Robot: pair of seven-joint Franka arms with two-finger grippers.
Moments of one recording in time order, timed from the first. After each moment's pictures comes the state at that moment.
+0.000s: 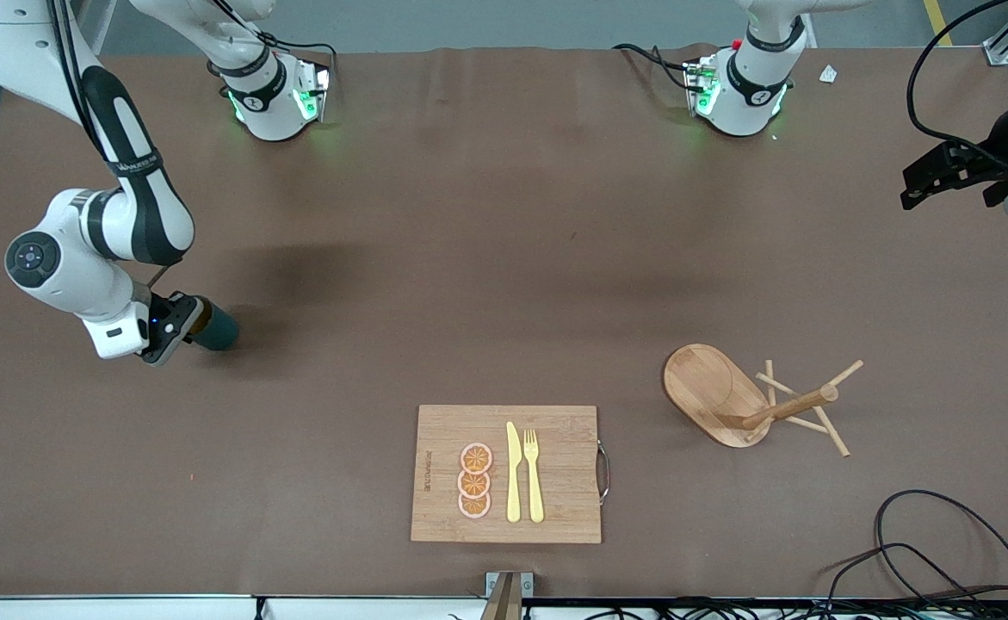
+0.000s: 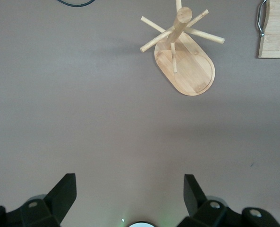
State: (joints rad) left arm 0.04 -0.05 -0.09 -1.57 0.03 1.49 -0.05; right arm -0.07 0.32 -0.05 -2.17 -0.02 2.48 -1.21
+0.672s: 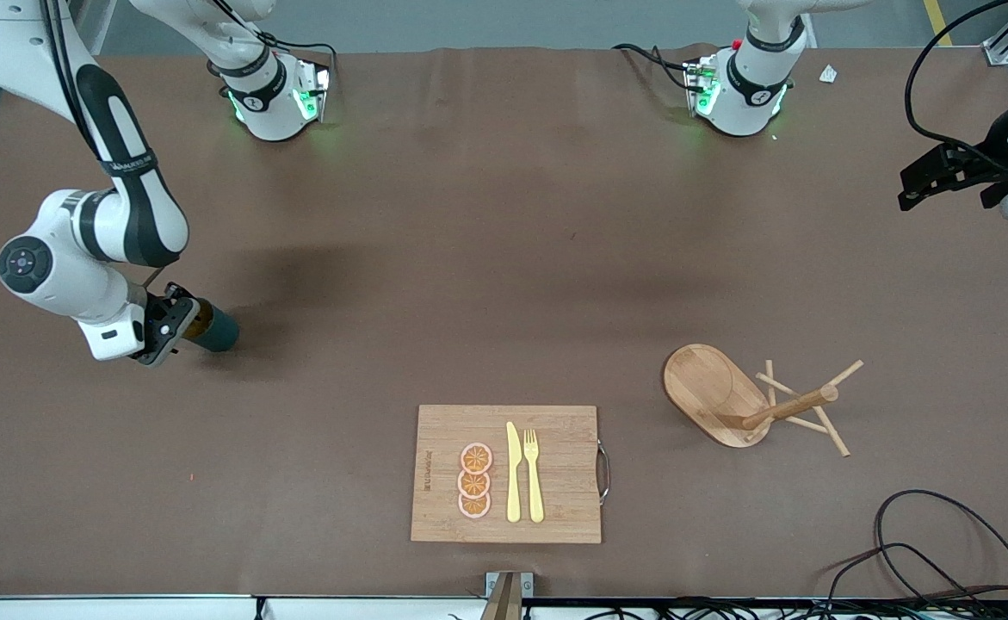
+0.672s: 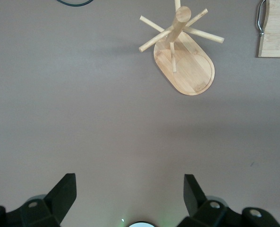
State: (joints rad) left arm 0.04 -0.05 -0.09 -1.57 0.03 1.49 -0.05; right arm -0.07 0.31 -0.05 -2.09 -0.02 2.29 -1.13
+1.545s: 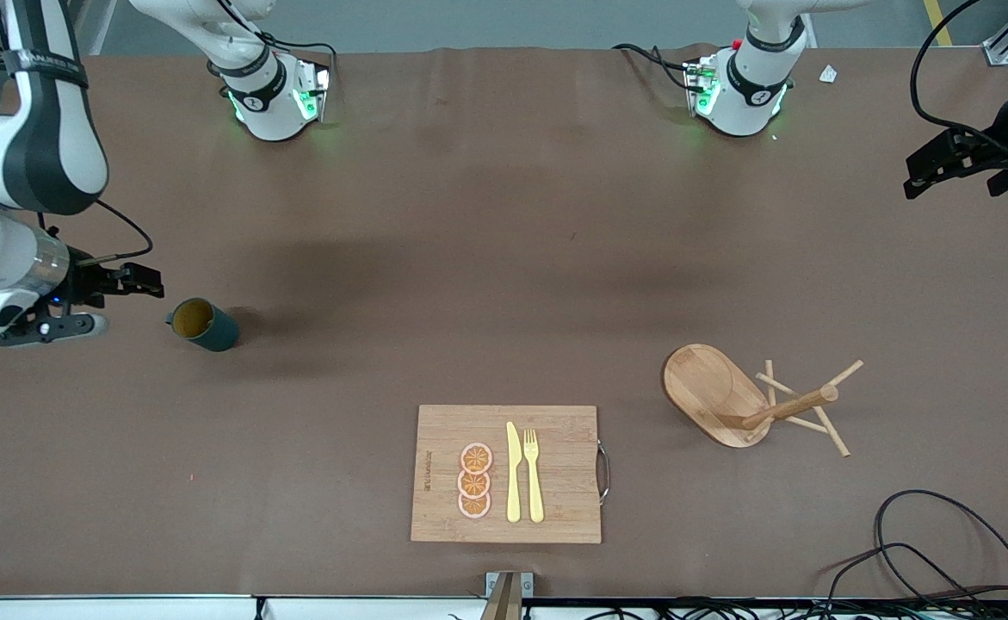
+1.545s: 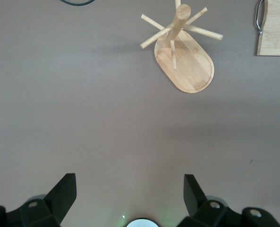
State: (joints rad) left arm 0.04 -0.07 -0.09 -1.57 0.03 1.47 -0.04; right arm -0.06 0.13 -0.02 -1.83 0.00 1.79 -0.14
